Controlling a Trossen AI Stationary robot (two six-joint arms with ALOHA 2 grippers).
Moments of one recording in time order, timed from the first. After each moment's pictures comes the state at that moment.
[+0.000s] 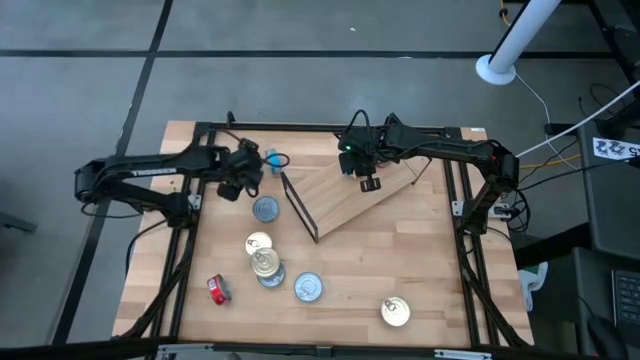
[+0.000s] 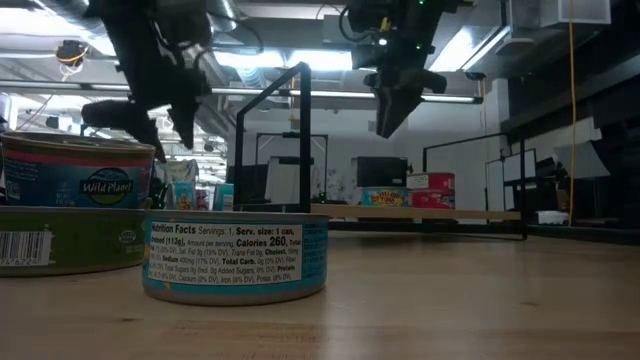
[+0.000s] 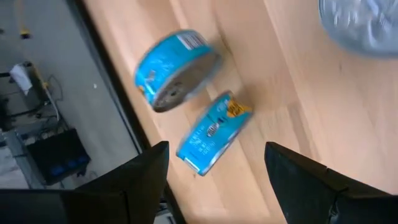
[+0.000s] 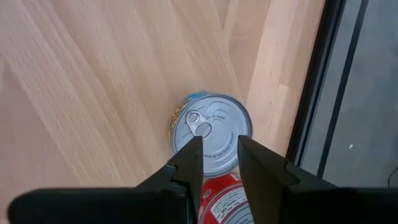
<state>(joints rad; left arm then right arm) 0.33 1.16 0.82 -0.85 -0.44 0.87 -0.27 1.74 1.57 -1.01 0.18 -0.58</state>
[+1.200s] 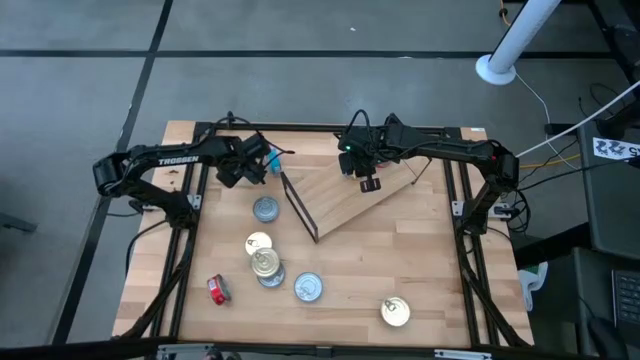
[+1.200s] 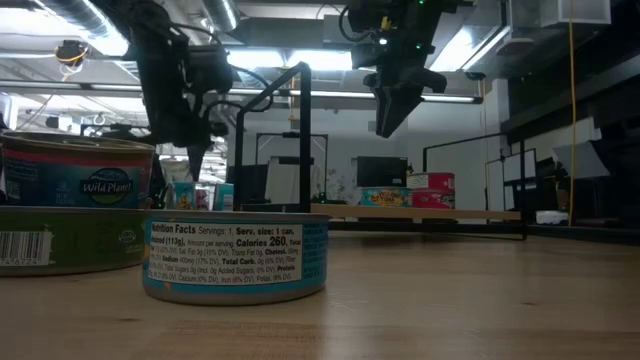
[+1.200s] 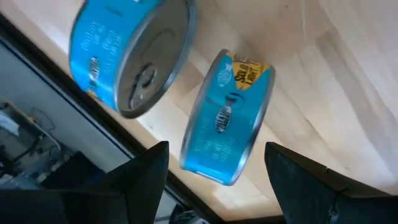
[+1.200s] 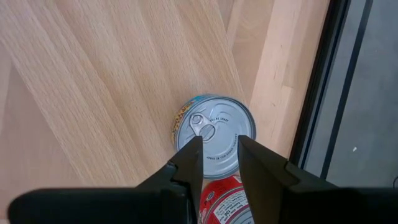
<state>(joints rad) 0.52 1.35 0.82 -0.73 -0.41 1.32 -0.27 1.74 1.57 -1.01 0.16 -0.58</state>
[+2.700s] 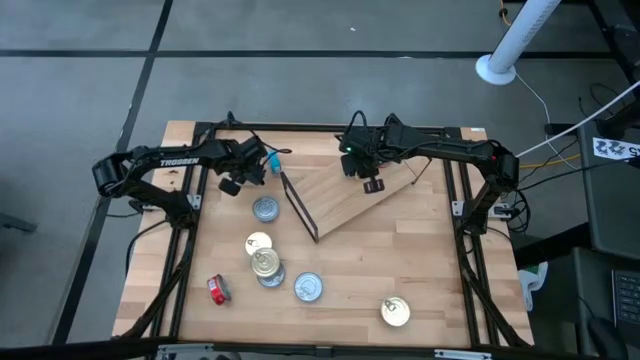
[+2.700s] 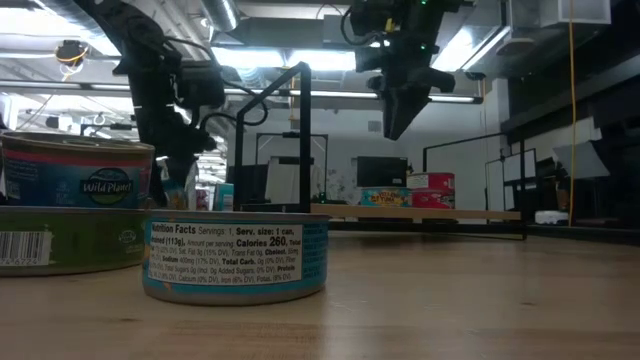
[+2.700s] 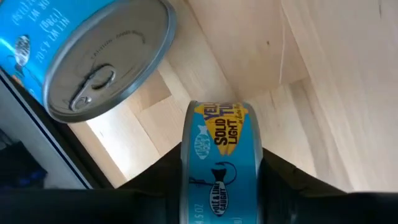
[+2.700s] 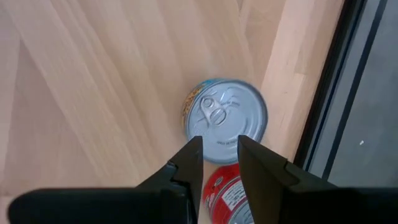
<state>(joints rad) 0.55 1.35 0.73 -0.67 -0.30 1.07 -0.27 1.74 1.57 -1.07 0.16 -0.58</state>
